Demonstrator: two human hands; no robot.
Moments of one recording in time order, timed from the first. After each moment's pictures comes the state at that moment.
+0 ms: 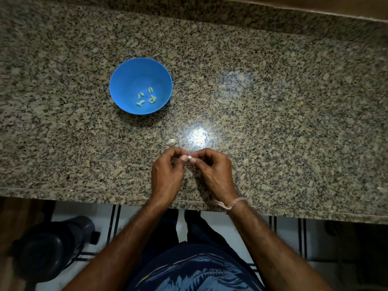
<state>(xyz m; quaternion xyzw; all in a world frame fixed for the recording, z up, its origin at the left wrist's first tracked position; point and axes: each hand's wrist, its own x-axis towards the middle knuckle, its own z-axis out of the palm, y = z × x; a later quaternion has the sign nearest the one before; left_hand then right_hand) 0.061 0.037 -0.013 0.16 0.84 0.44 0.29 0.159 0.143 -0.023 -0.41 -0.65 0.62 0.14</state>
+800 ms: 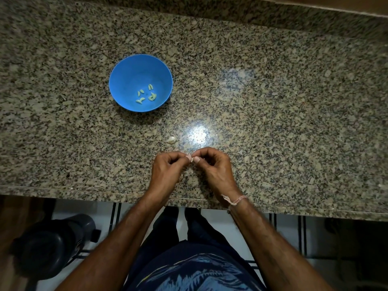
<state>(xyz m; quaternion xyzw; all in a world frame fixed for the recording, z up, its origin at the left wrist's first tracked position) 0.053 0.035 -0.006 0.08 0.75 0.50 0.42 0.163 0.144 -0.034 -0.40 -0.60 0.68 0.13</state>
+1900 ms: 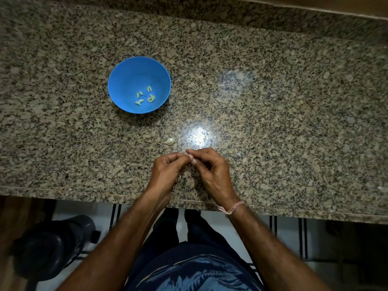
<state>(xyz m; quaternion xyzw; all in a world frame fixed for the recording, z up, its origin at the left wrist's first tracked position) 0.058 0.042 -0.007 -0.02 0.68 0.56 0.47 0.166 0.140 -0.030 -0.34 -0.69 0.62 0.17</state>
